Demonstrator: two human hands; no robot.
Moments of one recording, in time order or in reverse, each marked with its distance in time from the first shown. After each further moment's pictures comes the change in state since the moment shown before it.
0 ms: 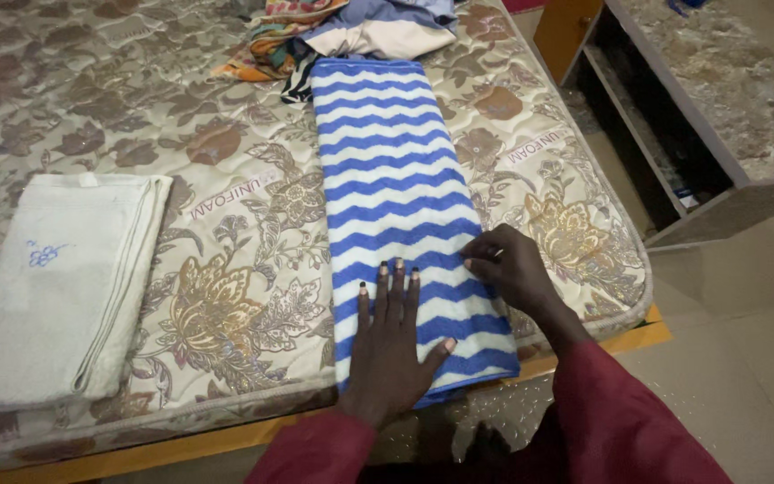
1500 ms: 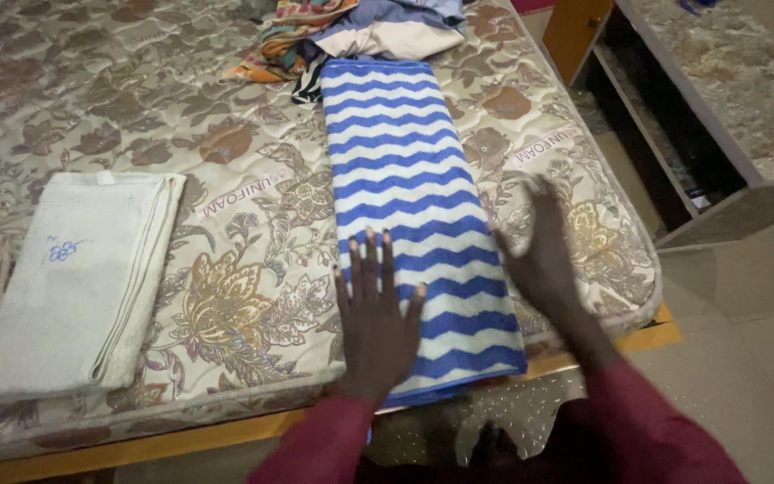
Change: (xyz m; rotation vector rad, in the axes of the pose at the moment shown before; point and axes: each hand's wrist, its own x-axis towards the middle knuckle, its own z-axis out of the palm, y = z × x) left_hand 0.016 -0.010 -0.007 0.080 0.228 -0.187; right_hand 0.001 -0.004 -0.008 -0.474 0.266 -0.122
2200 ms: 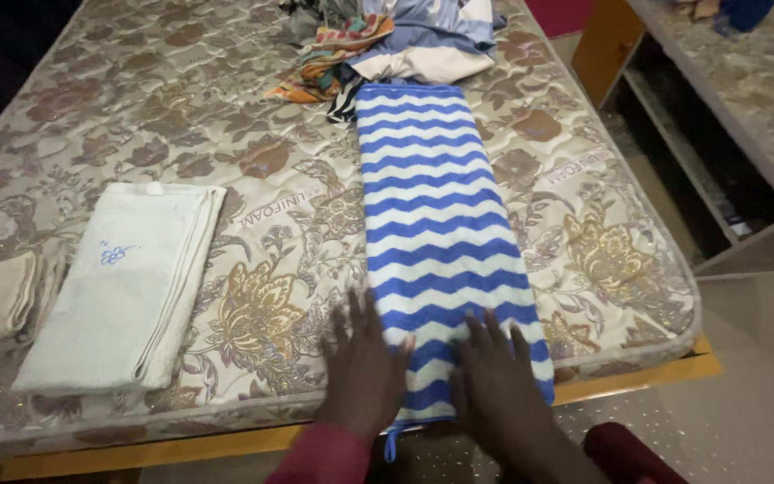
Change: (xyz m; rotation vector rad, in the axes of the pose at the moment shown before) left_hand -0.014 -0.017 -0.058 0.078 -0.466 -0.278; right_hand -0.096 -0.126 0.004 -0.373 -0.603 -0.162
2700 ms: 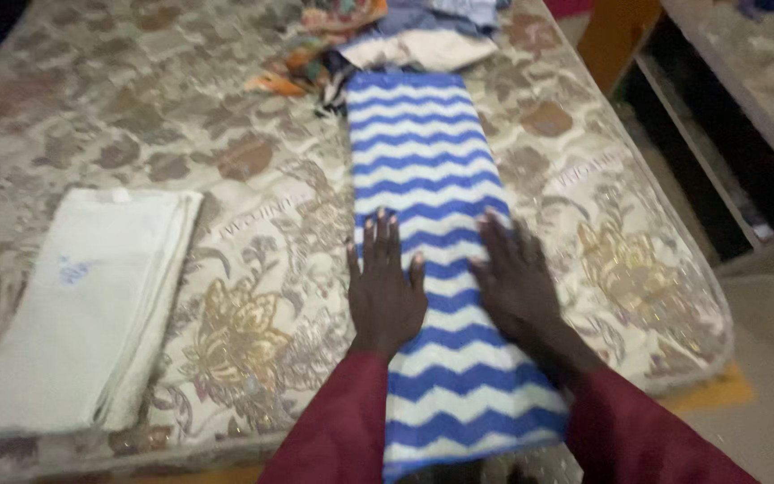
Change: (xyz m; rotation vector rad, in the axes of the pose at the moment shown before) left_hand 0.147 -0.007 0.069 -0.002 0.545 0.225; right_hand 0.132 0.111 0.031 0.130 0.313 0.080
